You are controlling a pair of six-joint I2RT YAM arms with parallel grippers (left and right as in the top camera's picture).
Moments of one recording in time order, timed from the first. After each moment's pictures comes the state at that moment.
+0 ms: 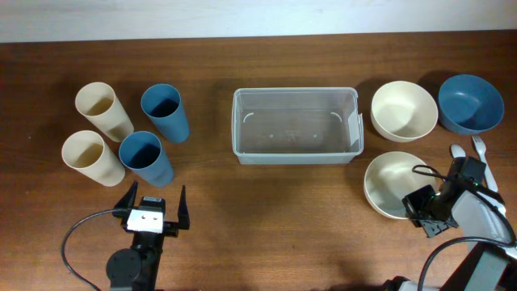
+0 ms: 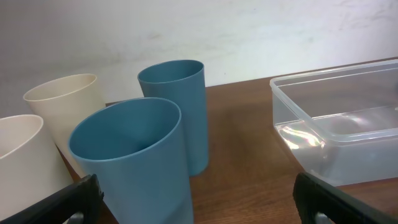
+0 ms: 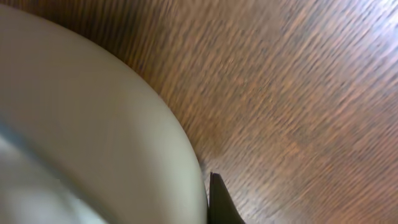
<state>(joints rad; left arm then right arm) -0.01 0.01 0.01 -0.07 0.09 0.12 -0.53 1.45 0.69 -0.73 -0.13 0.63</state>
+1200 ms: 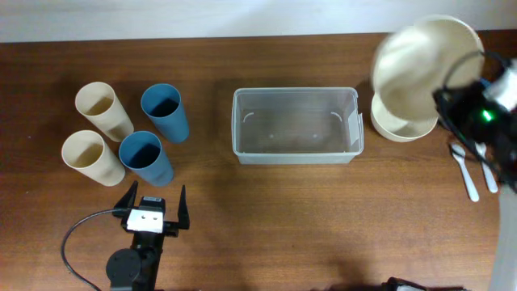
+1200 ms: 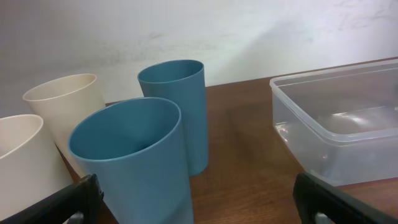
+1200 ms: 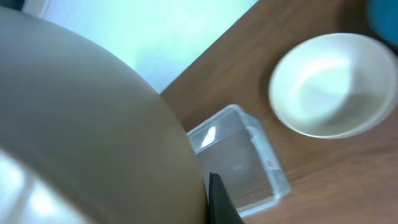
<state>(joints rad) -0.01 0.01 0.01 -0.07 0.09 0.12 -0.32 1.30 1.53 -0.94 -0.47 0.55</state>
